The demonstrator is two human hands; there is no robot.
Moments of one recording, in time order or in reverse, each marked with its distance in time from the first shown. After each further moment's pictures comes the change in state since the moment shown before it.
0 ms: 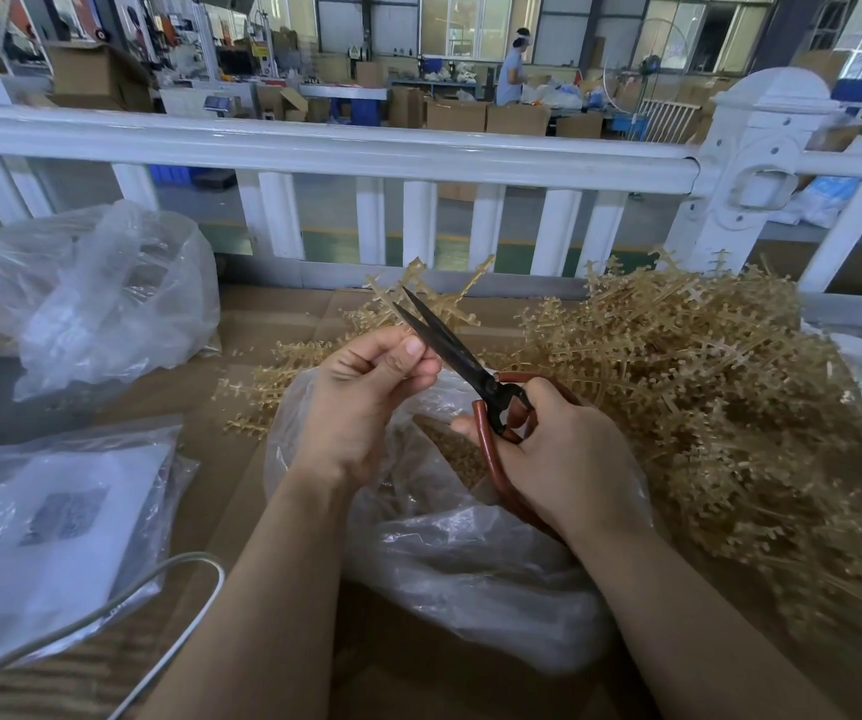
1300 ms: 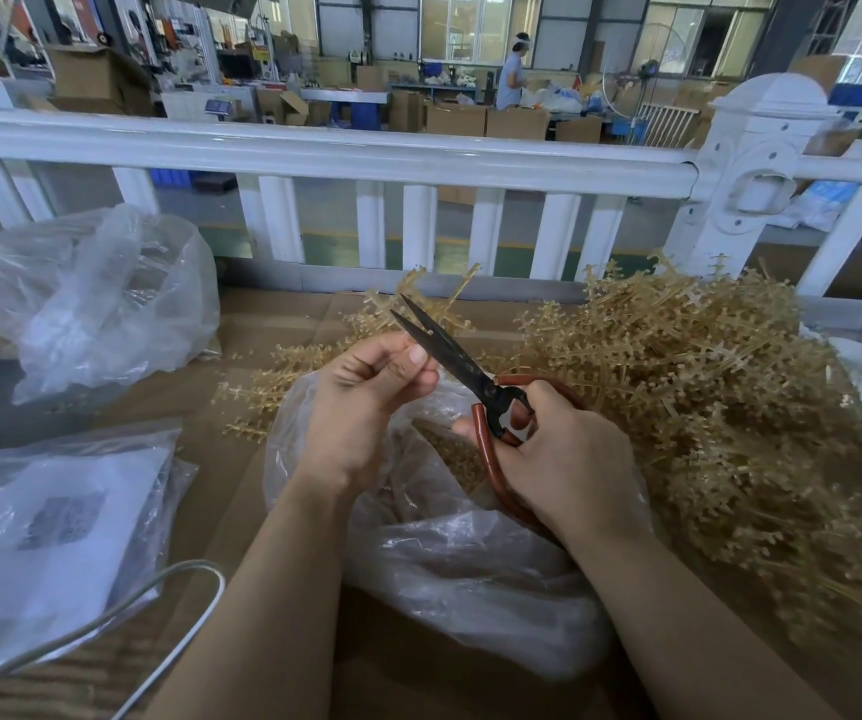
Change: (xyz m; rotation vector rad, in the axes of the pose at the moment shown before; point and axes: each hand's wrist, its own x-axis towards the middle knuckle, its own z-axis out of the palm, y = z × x) left_hand 0.000 -0.003 0.002 0.065 0.008 0.037; right_hand 0.000 0.002 0.001 -0.101 0.009 0.072
